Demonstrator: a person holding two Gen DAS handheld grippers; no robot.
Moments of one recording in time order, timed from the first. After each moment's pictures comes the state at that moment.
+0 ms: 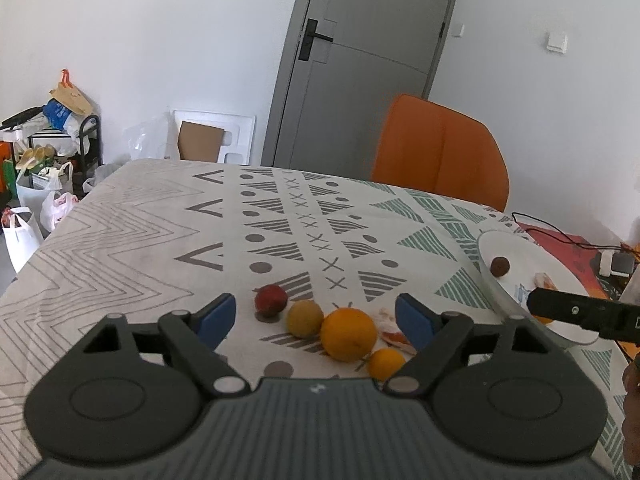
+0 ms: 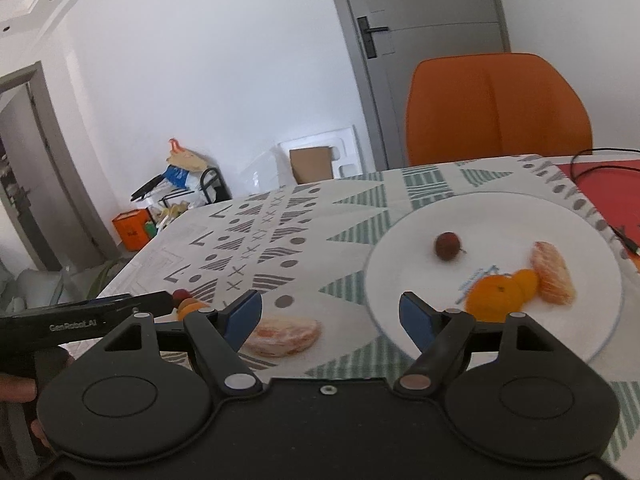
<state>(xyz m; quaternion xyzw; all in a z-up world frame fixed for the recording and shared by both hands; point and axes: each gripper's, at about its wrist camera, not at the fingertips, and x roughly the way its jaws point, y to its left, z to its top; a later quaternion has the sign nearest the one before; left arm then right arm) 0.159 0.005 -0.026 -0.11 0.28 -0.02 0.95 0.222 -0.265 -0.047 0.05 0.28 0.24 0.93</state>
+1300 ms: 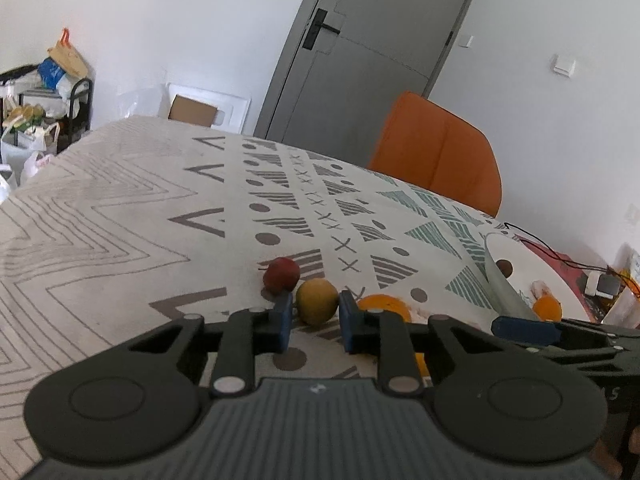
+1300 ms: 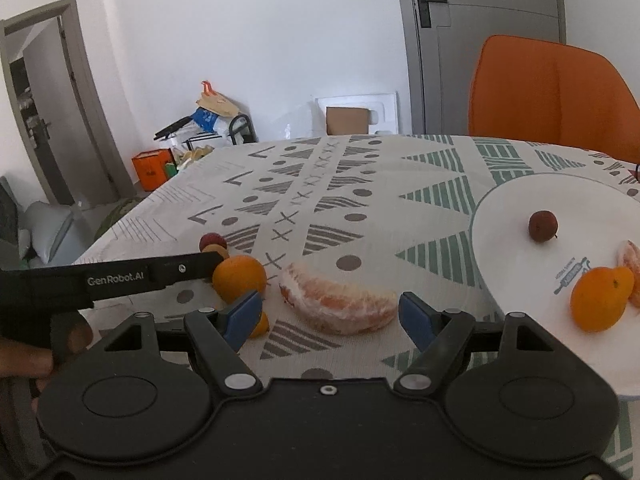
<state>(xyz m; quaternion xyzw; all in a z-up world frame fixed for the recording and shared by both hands) 0.168 0.026 -0.056 -0.17 0.28 -0.05 0.94 0.221 -0.202 -0.072 -0.03 0.31 0.28 0.91</state>
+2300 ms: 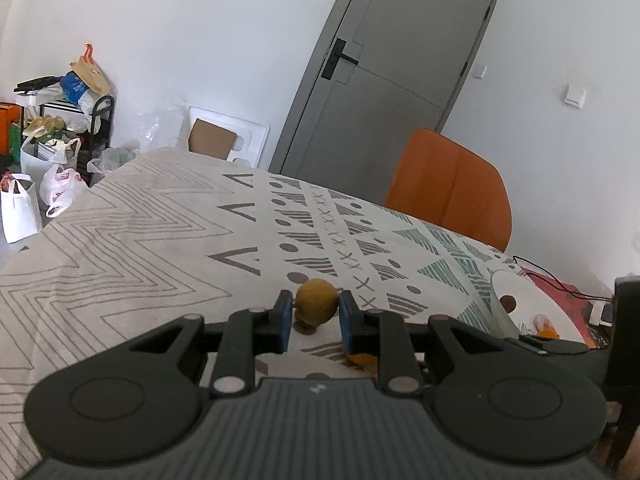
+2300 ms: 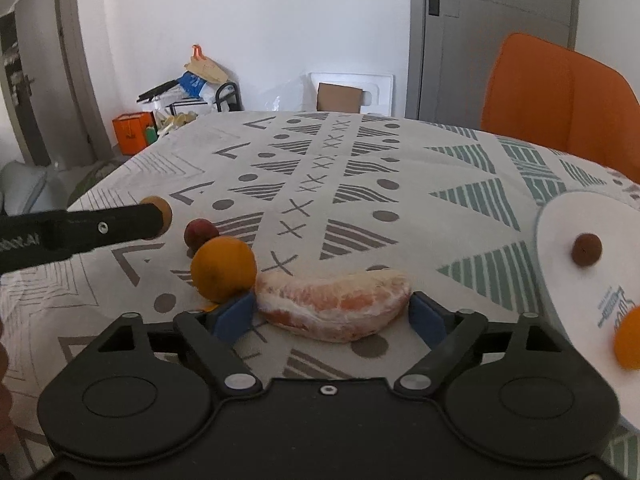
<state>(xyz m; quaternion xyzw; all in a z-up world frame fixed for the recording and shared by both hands) 0.153 0.048 -0.035 -0.18 0.24 -0.01 0.95 0.242 -0.143 -0.088 -0.10 0.33 0.25 0.91</state>
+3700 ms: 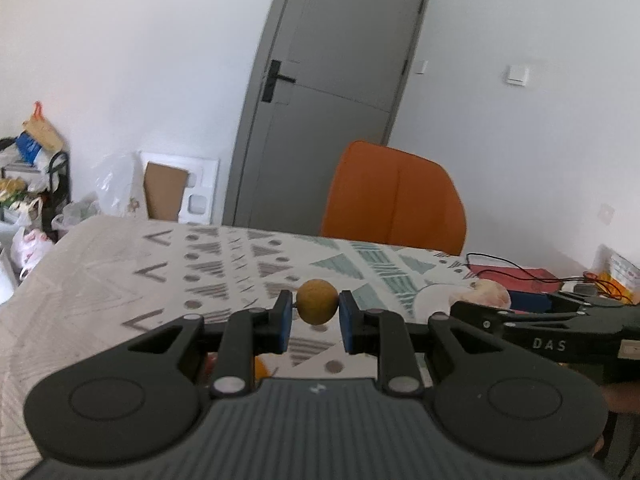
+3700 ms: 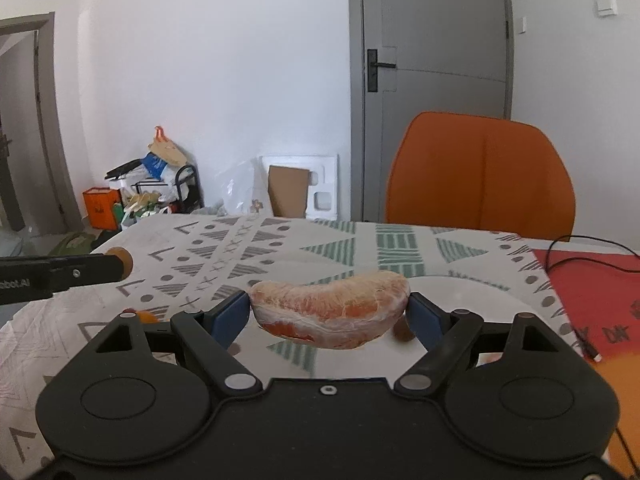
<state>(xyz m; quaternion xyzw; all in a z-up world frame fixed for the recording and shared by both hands) 0.162 -0.029 0.023 -0.11 0.21 -0.07 0.97 0.239 -0.270 -0.014 -0.04 0.22 0.20 0.95</state>
